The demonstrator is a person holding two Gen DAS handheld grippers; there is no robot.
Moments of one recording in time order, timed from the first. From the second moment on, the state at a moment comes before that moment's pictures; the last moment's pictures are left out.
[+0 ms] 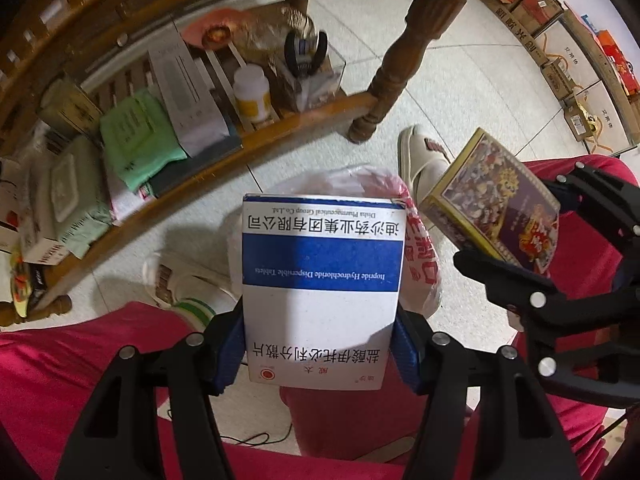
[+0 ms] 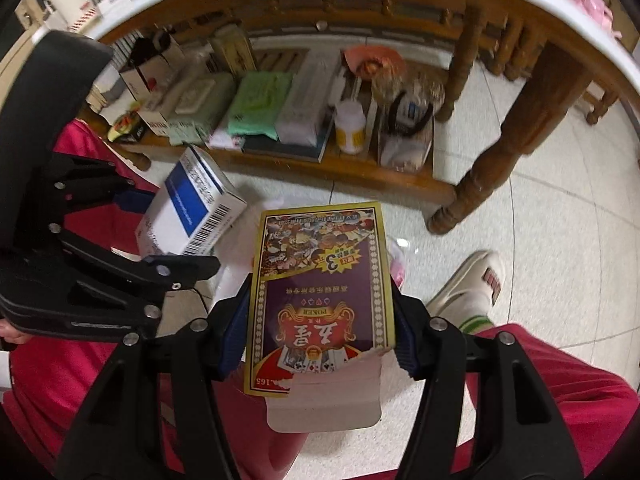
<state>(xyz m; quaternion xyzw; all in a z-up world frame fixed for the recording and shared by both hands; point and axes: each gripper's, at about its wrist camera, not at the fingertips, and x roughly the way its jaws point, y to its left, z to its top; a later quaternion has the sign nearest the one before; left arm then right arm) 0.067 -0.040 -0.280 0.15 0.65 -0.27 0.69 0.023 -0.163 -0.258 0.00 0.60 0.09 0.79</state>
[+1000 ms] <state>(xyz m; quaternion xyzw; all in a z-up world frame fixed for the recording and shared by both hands) 0.099 -0.048 -0.399 0.09 0.78 -0.23 0.57 0.040 -0.160 -0.371 0.03 0.71 0.10 0.70</state>
